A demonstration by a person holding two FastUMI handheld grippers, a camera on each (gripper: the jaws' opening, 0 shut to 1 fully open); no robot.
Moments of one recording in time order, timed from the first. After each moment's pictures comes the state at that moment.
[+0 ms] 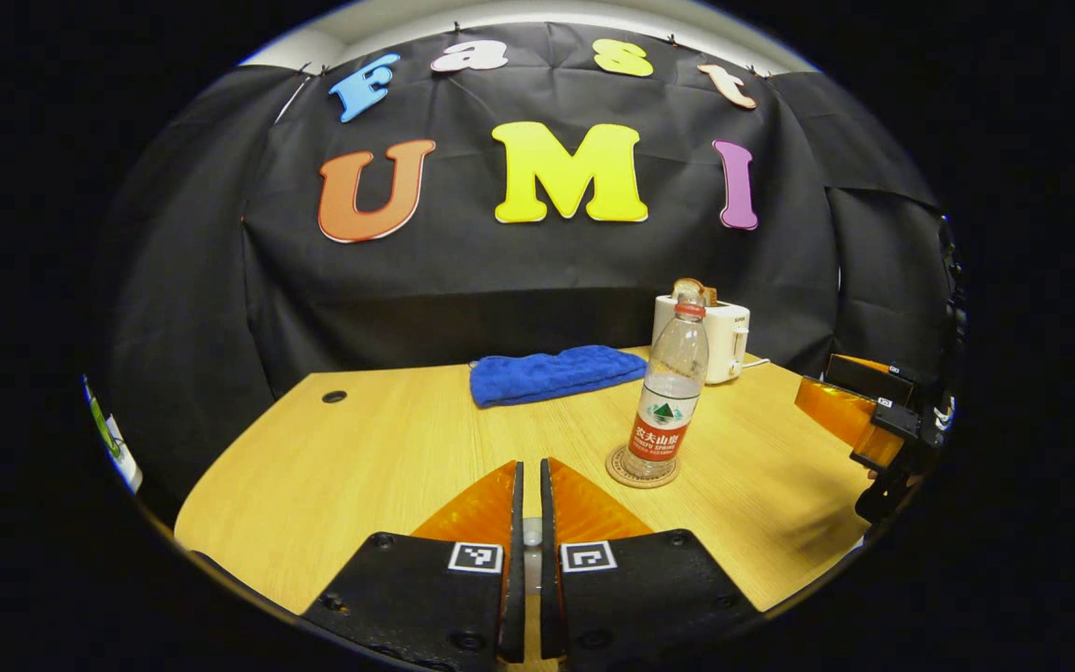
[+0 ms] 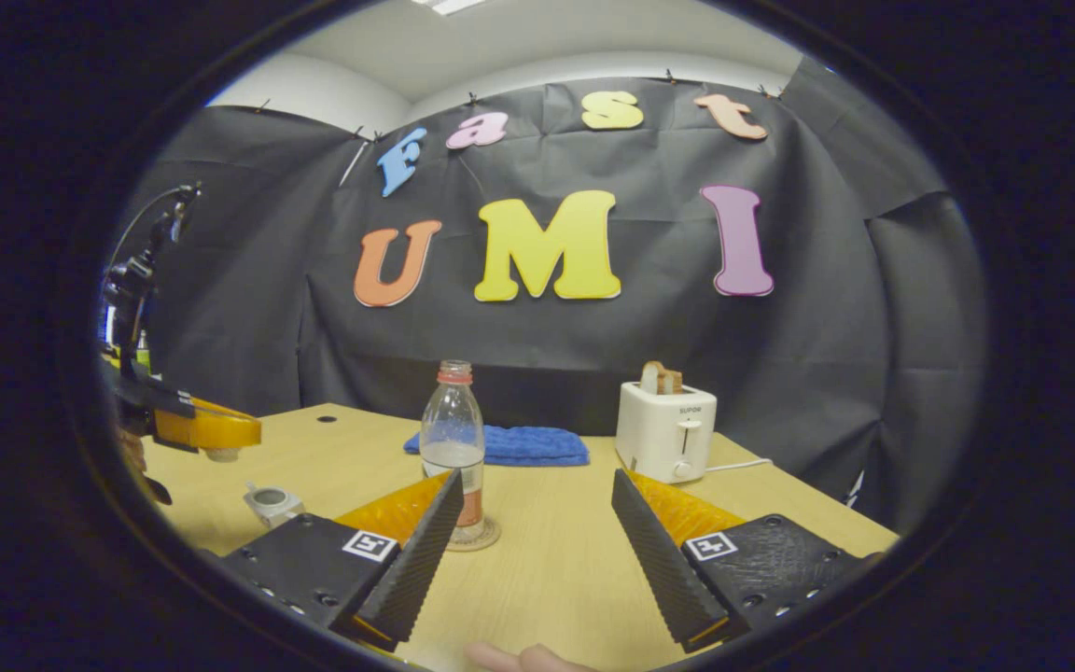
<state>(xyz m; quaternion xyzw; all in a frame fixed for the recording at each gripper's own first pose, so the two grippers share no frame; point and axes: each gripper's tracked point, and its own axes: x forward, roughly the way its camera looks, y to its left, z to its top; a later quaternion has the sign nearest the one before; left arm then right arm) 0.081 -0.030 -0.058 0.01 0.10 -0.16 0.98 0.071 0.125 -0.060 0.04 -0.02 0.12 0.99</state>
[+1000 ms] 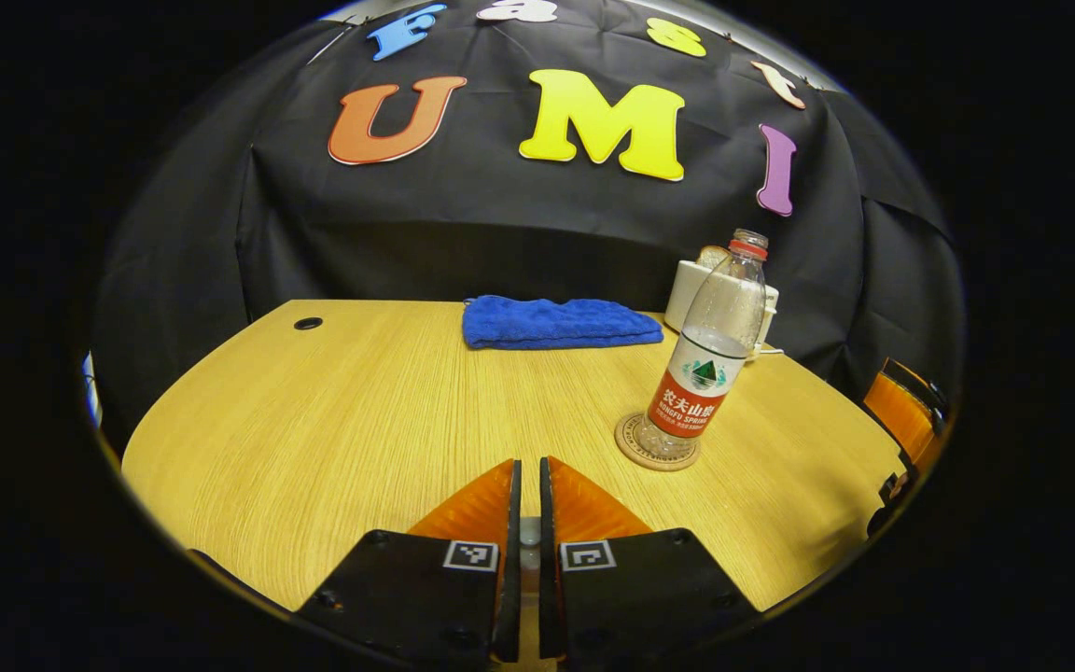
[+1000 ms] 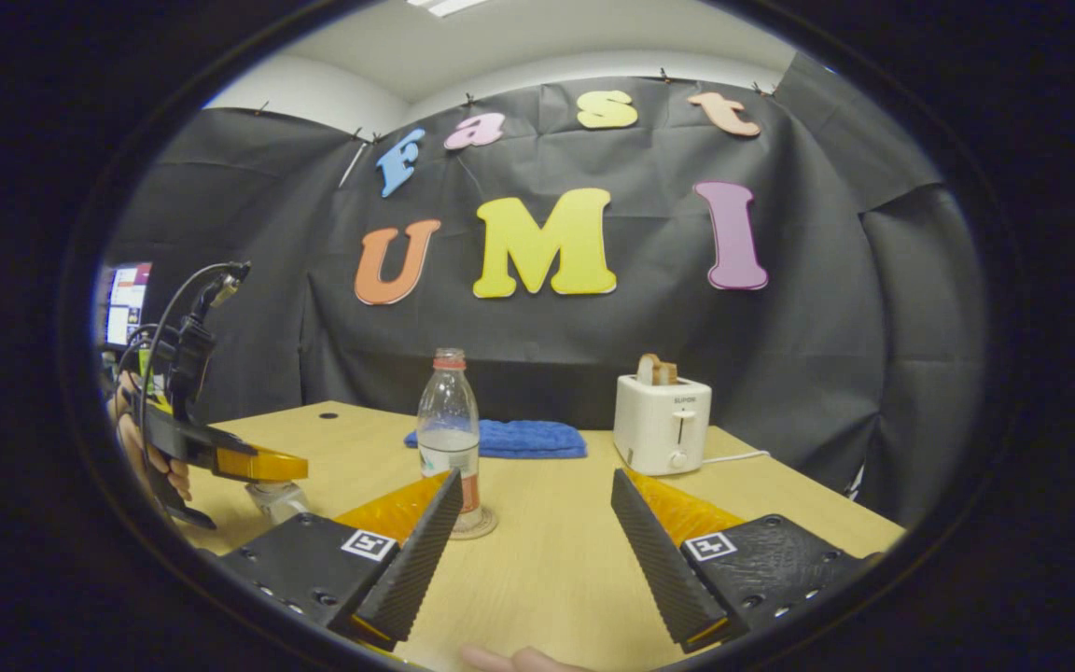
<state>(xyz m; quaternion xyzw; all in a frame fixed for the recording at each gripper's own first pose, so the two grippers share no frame) 0.117 -0.037 -0.111 -0.04 0.16 -0.15 0.97 0.064 0.120 -0.074 0.04 -0.02 0.13 0.99</state>
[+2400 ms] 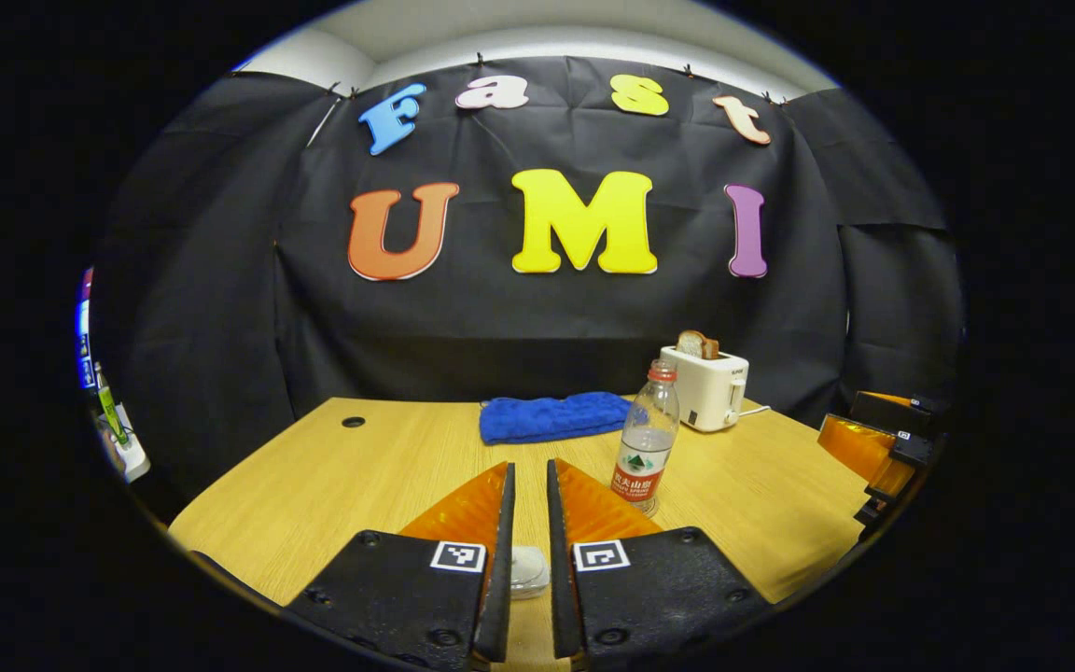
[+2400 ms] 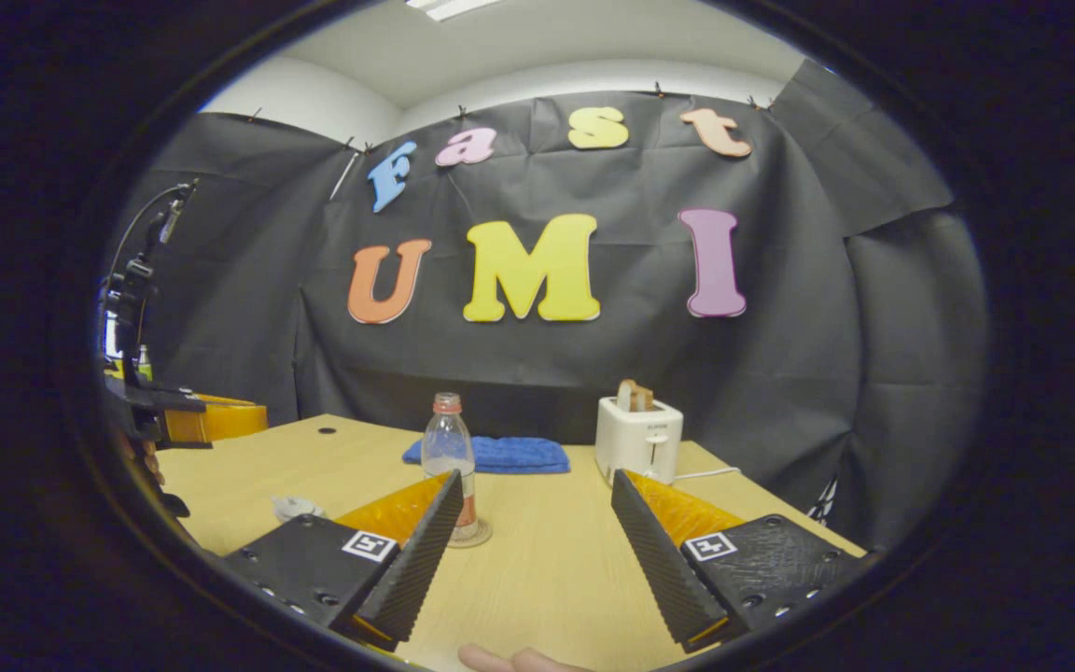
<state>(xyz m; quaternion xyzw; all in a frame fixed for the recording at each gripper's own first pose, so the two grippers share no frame) 0.030 -0.027 0.021 -0.01 0.00 -0.11 0.99 0.007 0.085 -0.008 0.04 -0.04 0.09 0.99</state>
